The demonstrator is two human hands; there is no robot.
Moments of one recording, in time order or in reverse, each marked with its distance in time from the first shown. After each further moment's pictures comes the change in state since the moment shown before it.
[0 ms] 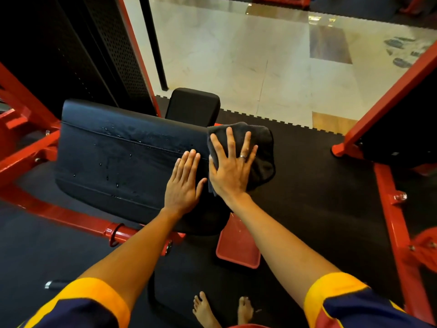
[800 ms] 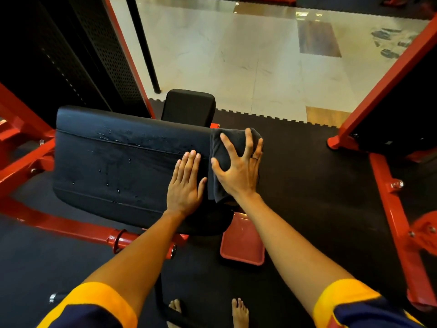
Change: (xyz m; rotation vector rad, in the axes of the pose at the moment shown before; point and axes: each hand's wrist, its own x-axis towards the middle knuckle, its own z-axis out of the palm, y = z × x) left_hand -0.002 -0.001 0.000 0.000 -0.020 -0.008; right_hand -0.009 0.019 -0.001 0.149 -0.026 0.146
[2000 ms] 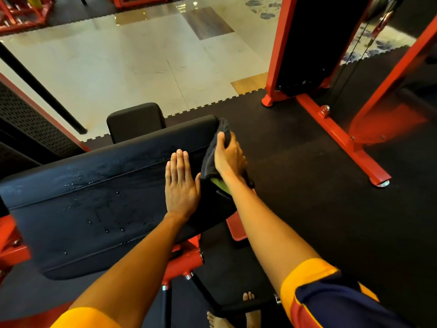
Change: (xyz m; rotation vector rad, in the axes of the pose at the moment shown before) left_hand 0.009 -0.032 -0.008 -0.030 -0.091 0.276; right_hand -0.019 -0.047 0.010 0.278 0.182 0.980
